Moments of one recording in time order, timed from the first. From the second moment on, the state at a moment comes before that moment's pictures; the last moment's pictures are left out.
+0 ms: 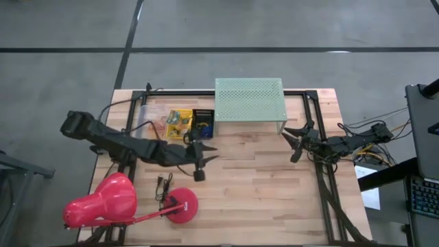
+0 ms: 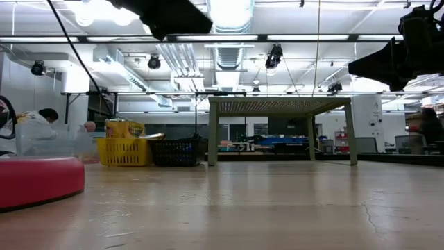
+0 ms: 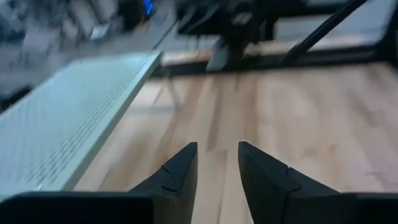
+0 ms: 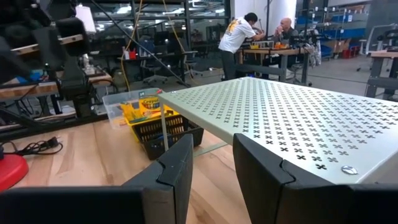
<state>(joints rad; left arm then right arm) -0.26 1.38 0.85 0.14 -0.47 0.01 0.35 0.03 0.01 0.06 0.86 0.07</state>
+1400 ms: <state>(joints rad) -0.18 0.58 0.11 0.58 -0.11 0.31 0.35 0.03 0.01 0.06 0.86 0.07</state>
